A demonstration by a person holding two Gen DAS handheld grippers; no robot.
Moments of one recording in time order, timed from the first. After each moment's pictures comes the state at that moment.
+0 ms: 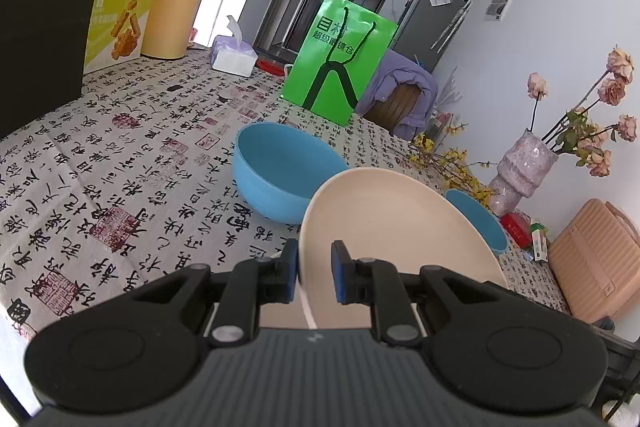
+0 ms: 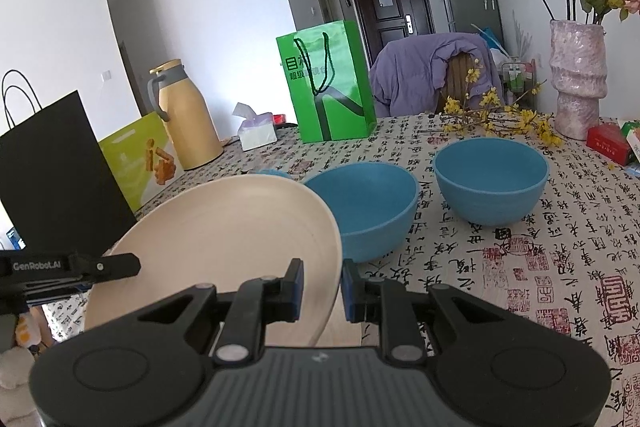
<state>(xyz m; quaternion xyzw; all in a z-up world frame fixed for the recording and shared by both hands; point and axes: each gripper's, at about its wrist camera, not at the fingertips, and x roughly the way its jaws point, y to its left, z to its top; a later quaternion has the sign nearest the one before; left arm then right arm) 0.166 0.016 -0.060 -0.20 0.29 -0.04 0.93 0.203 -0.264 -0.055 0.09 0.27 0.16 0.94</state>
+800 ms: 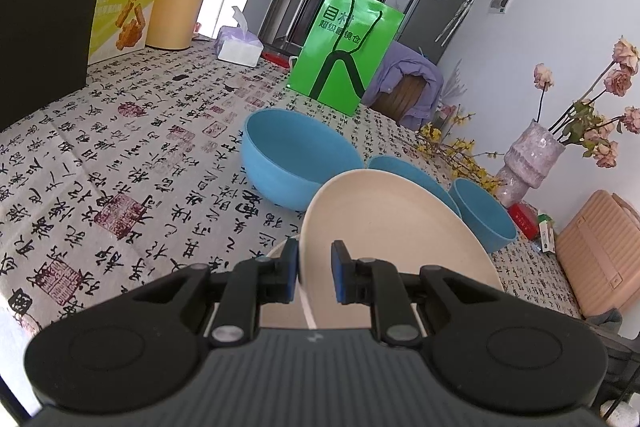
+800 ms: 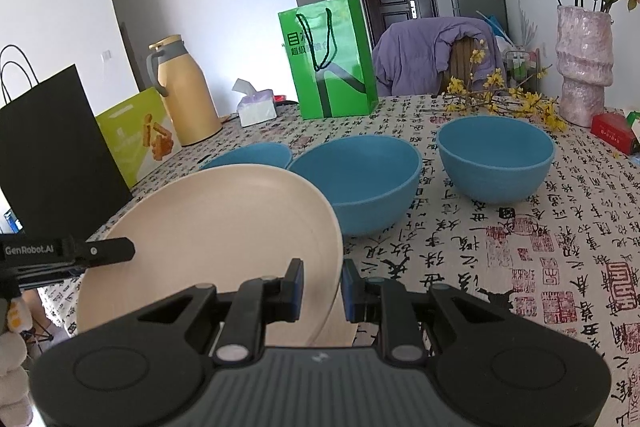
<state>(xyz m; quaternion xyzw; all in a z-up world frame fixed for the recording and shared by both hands) 0.166 0.017 -0.073 -0.20 0.30 -0.03 0.93 0.203 -0.260 -0.073 0.07 0.30 0.16 0.94</state>
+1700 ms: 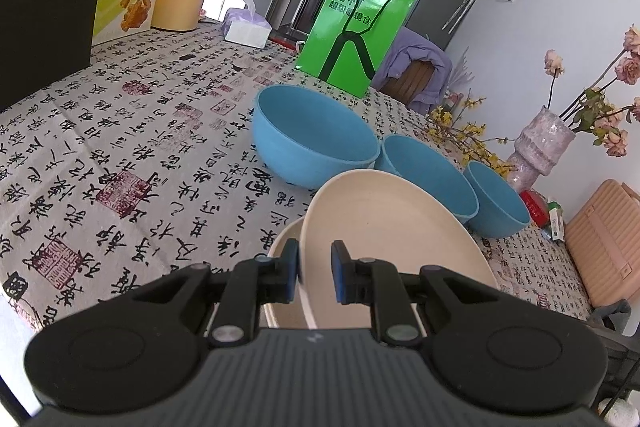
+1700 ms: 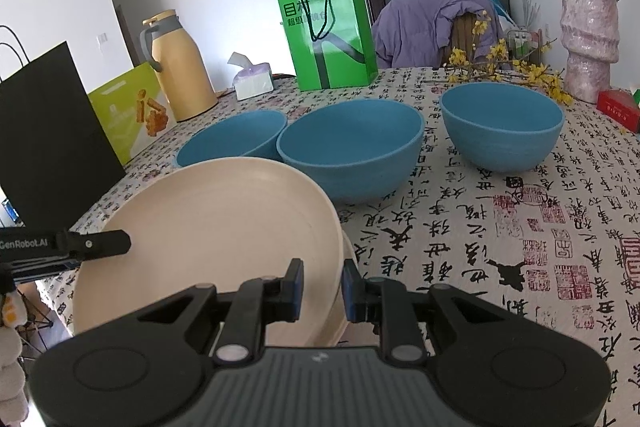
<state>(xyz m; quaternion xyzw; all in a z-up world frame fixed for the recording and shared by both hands) 0.170 0.019 -0.094 -0.20 0.32 -0.03 0.93 0.212 -0.255 -0.096 0.07 0.33 0.16 0.93</state>
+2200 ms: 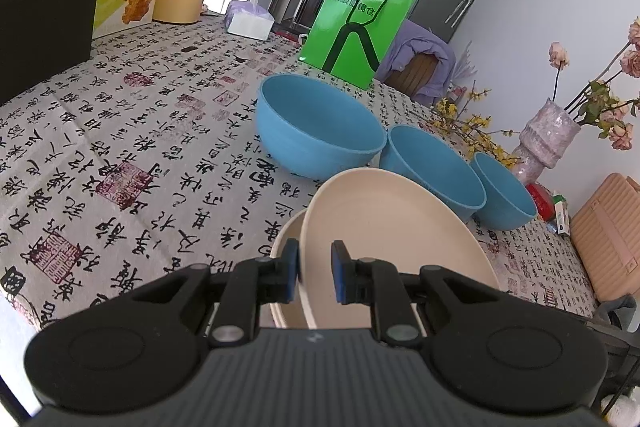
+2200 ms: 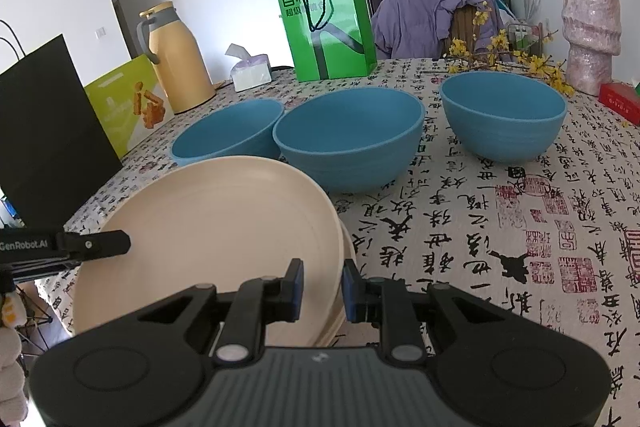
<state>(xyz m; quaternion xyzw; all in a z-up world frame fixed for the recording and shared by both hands) 0.173 0.019 -0.102 -0.20 0.33 -0.03 0.92 0.216 -0.254 -0.105 0.07 0.34 0.16 0.92</state>
